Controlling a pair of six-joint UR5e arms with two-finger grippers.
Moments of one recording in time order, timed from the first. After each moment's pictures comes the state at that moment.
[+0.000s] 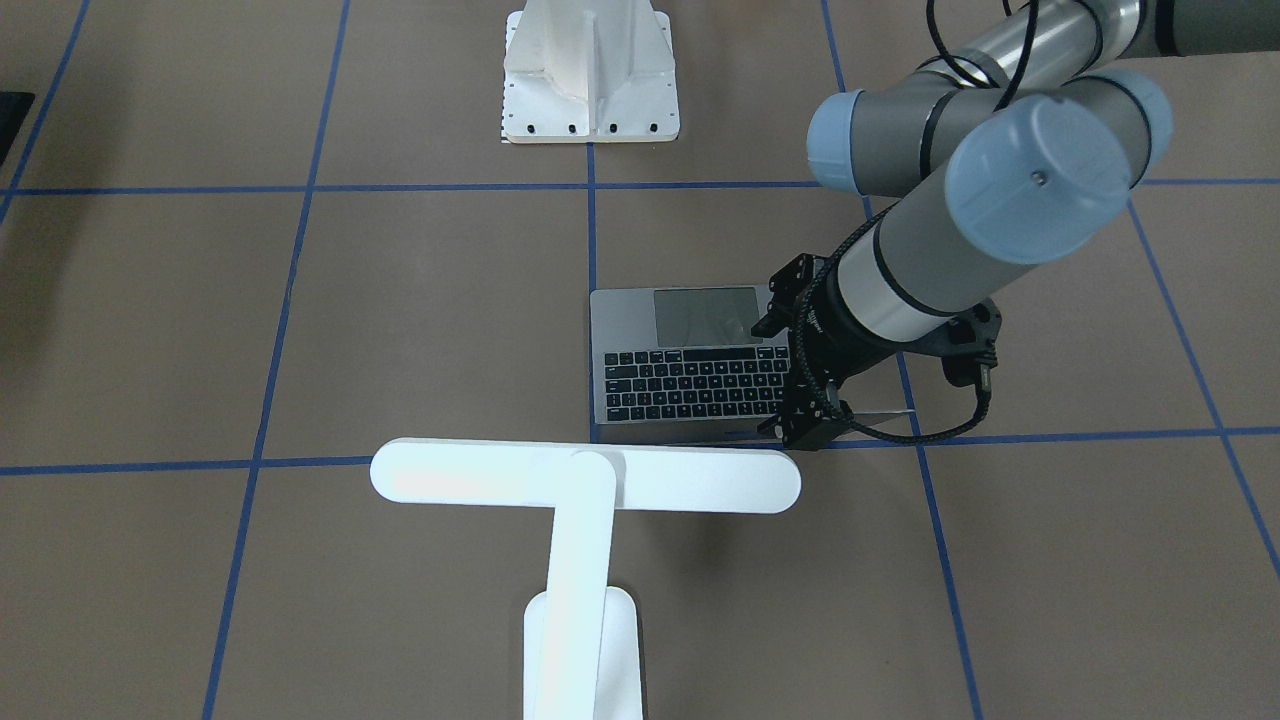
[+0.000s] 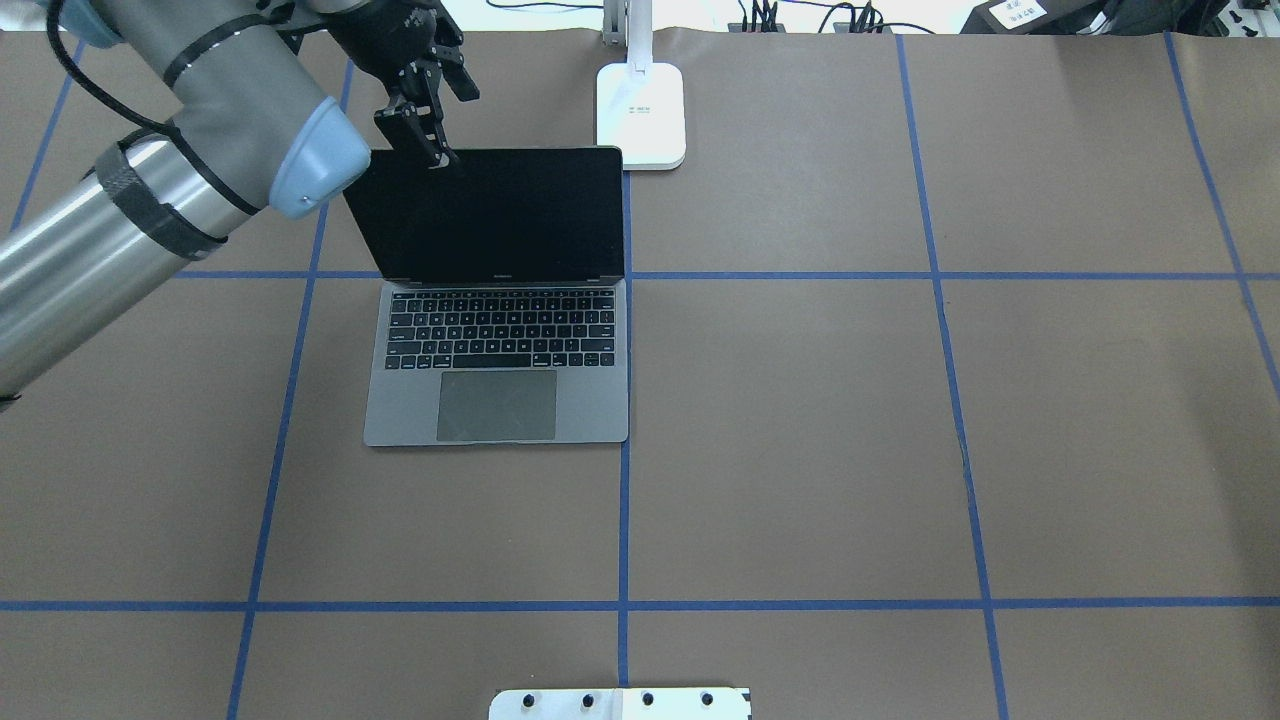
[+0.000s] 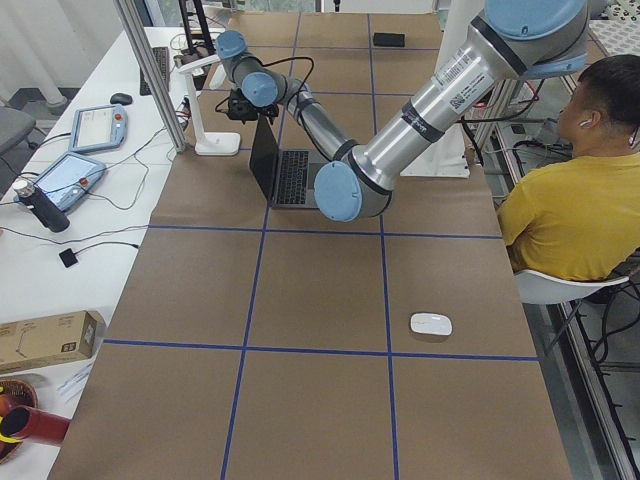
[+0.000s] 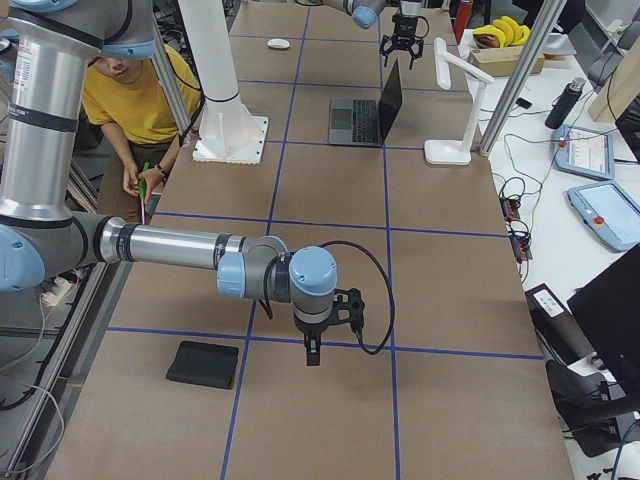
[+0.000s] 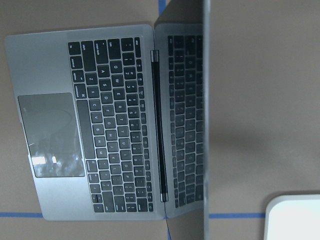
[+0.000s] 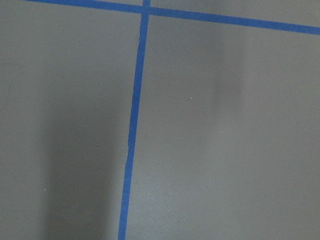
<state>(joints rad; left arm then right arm) -0.99 -2.38 -1.51 -1.62 -2.41 -2.45 1.57 -1.82 1.76 -1.52 2.31 -0.12</state>
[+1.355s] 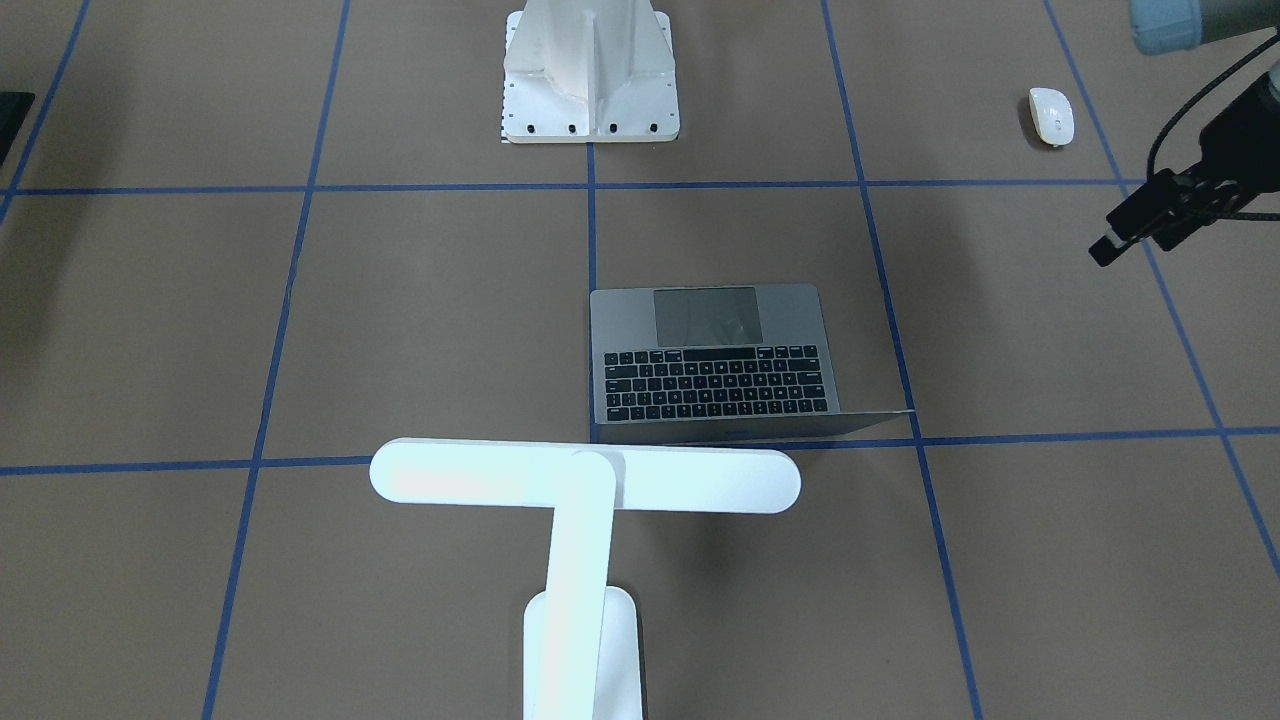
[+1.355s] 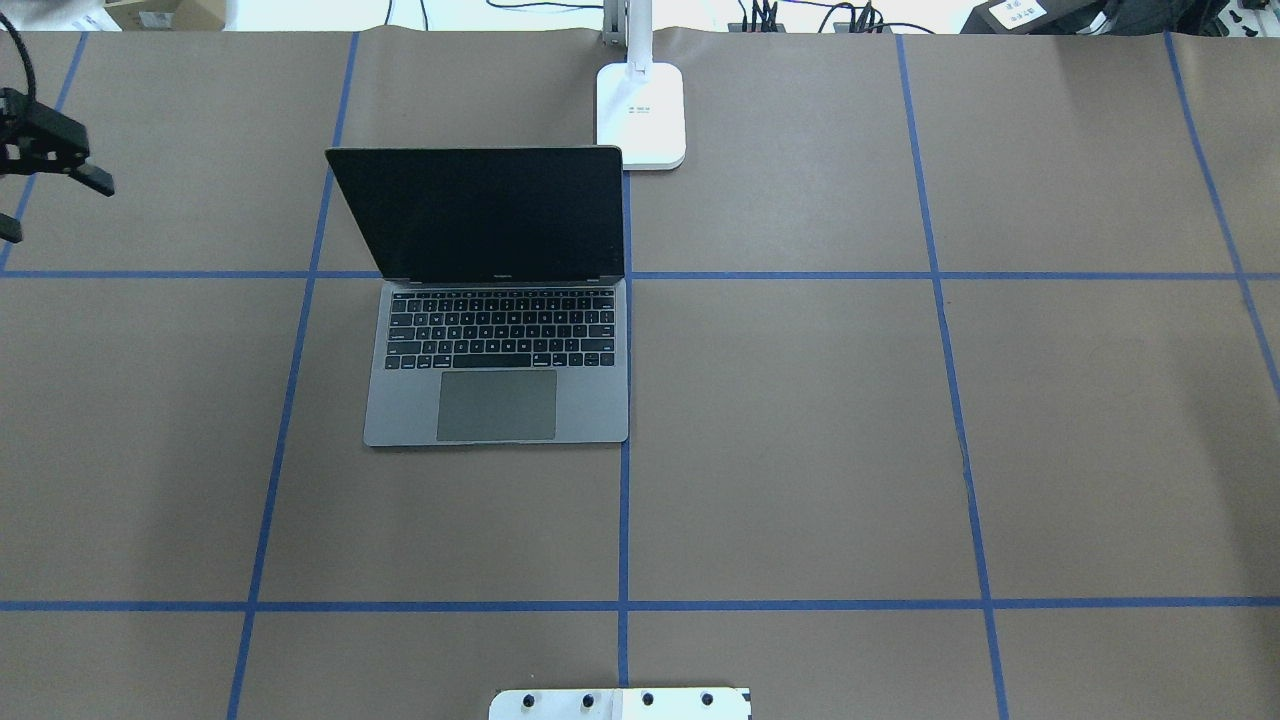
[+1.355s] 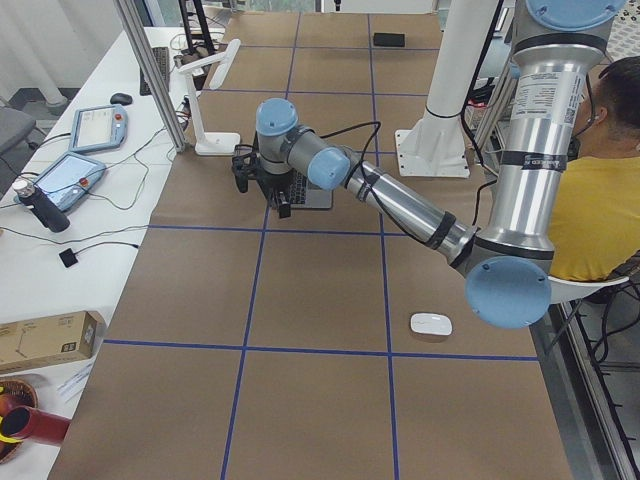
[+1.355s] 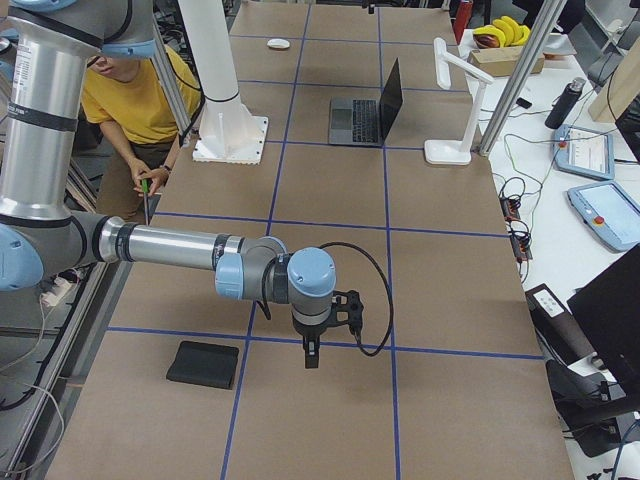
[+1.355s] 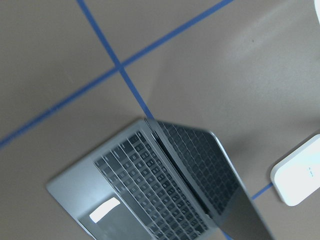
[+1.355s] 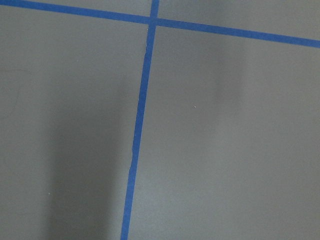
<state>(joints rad) -1.29 -1.64 -1.99 -1.61 -2.41 -0.81 1.59 -1.83 1.74 -1.52 2.29 -0.13</state>
